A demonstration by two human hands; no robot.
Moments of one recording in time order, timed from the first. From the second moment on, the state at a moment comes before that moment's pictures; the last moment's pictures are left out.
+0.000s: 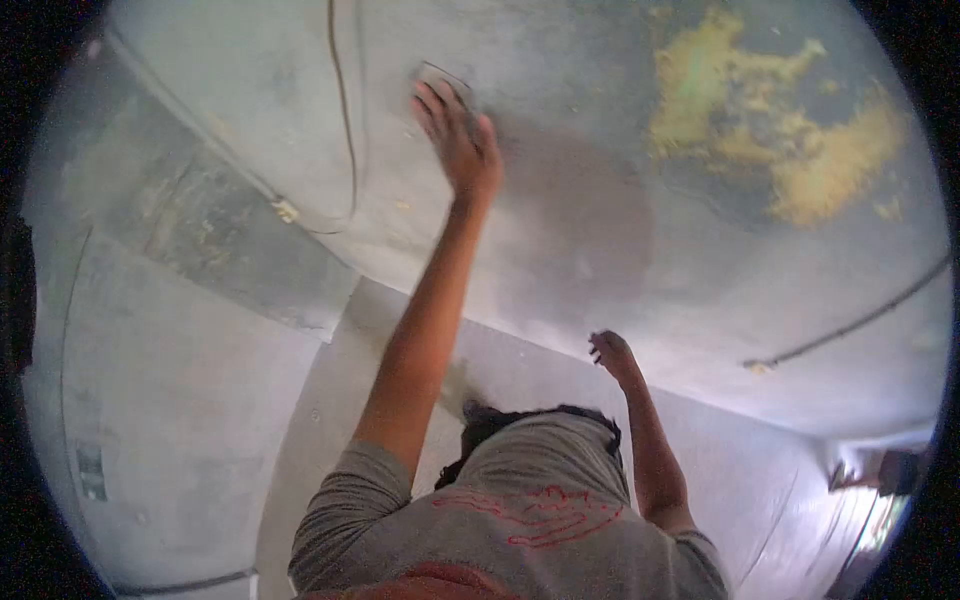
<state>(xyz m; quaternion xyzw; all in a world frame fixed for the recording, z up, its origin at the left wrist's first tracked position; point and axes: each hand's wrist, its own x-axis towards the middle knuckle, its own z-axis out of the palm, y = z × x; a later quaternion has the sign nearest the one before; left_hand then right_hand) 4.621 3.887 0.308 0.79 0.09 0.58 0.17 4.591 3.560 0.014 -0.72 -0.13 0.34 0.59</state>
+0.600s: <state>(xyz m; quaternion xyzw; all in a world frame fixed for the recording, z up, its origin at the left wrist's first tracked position) 4.611 3.944 0.298 0.86 -0.13 0.49 0.07 4.505 3.703 0.015 -0.73 -0.03 0.15 0.67</state>
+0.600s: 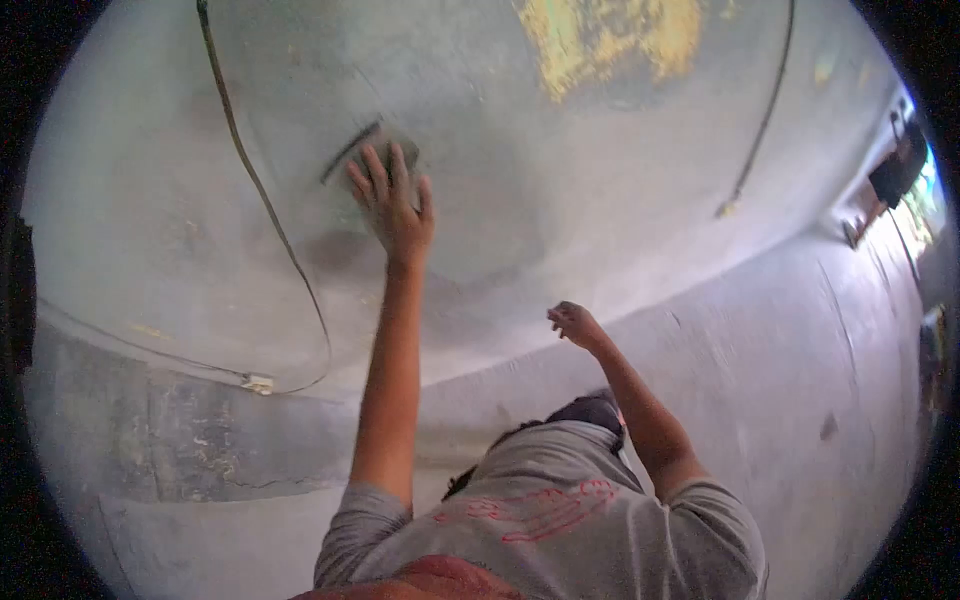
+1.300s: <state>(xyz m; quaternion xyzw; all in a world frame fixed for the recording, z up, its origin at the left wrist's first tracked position) 4.597 3.966 0.327 0.83 -0.20 0.51 0.15 4.402 3.733 -0.008 -0.78 0.05 0.12 0.62</state>
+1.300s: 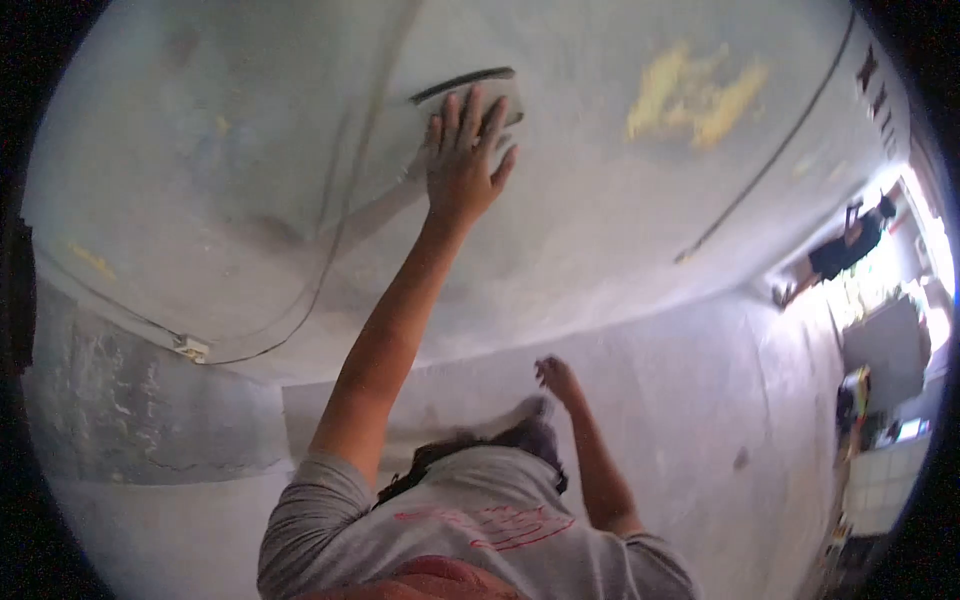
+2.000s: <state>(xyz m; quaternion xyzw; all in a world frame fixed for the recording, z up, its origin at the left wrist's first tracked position) 4.603 3.972 0.402 0.78 -0.19 0.57 0.18 4.419 3.757 0.019 -0.77 0.06 0.18 0.60</state>
